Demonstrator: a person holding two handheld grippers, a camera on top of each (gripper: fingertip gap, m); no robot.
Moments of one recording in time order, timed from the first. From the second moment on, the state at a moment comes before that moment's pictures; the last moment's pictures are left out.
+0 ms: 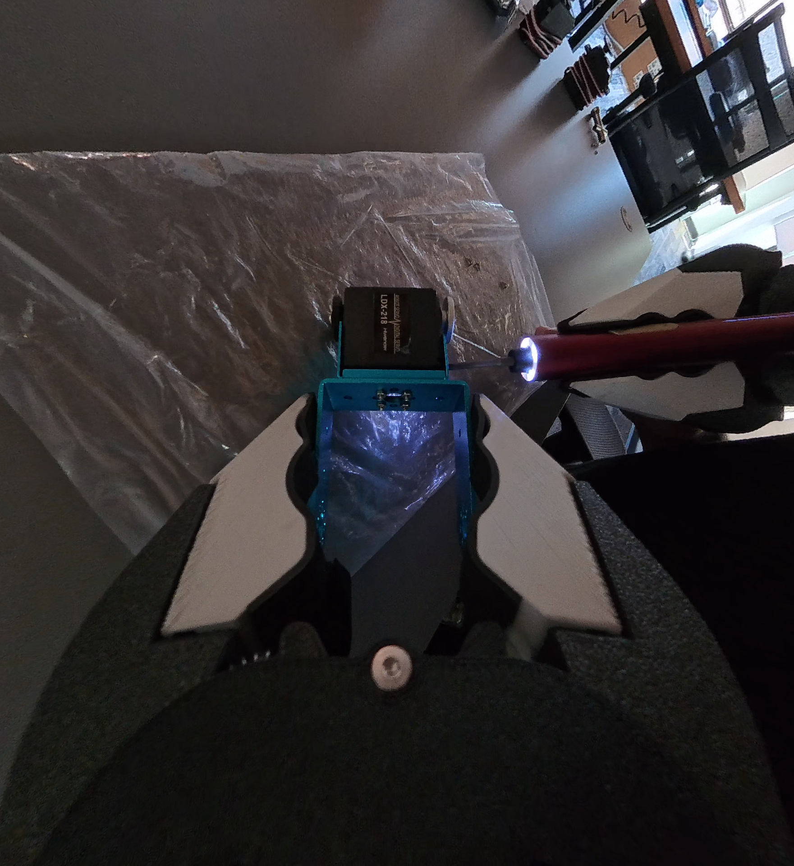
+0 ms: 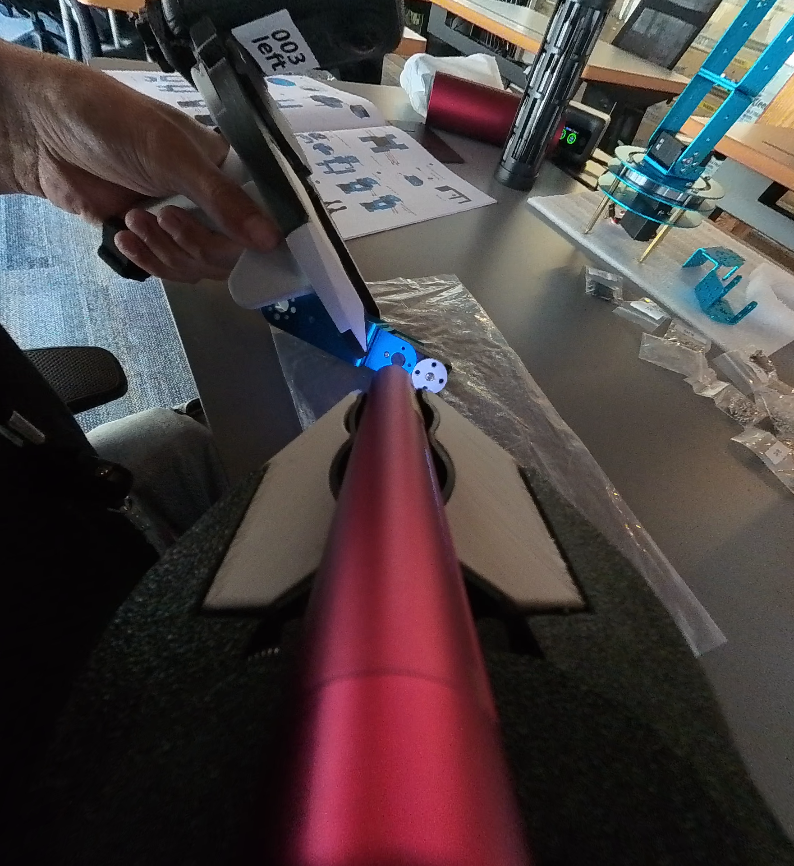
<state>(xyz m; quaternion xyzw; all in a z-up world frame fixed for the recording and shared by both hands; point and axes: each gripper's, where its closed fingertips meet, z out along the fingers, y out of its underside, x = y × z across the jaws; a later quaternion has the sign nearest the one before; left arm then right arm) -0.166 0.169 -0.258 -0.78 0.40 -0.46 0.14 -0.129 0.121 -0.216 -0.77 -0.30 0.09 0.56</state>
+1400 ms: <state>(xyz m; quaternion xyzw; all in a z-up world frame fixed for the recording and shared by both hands) -0.163 0.167 -0.257 -0.78 0.39 -0.47 0.13 -0.131 0.127 -0.206 -0.76 -0.31 0.10 0.56</state>
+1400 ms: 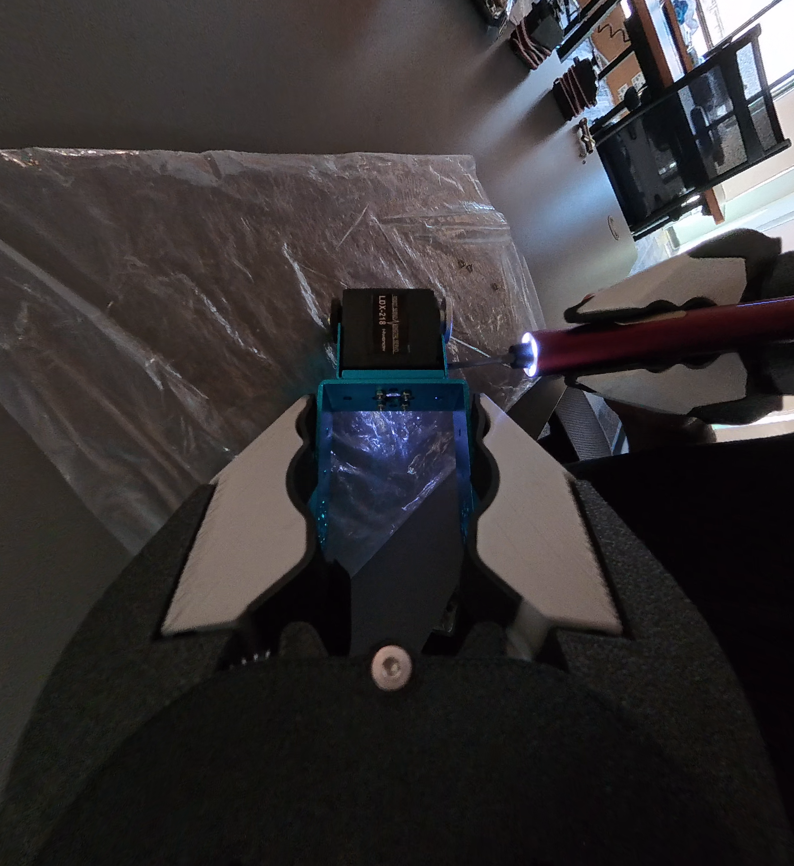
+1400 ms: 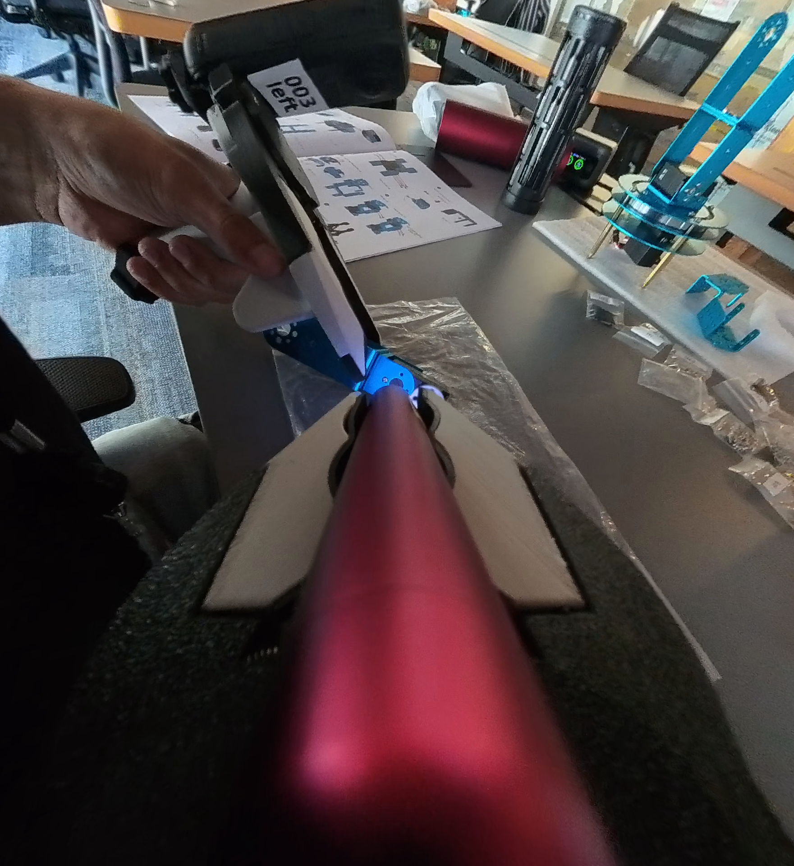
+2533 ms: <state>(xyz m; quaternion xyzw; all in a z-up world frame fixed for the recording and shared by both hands) -0.161 0.168 -0.254 -0.77 0.39 -0.49 0.09 -0.128 0.131 -0.204 -0.78 -0.33 0.13 0.52</state>
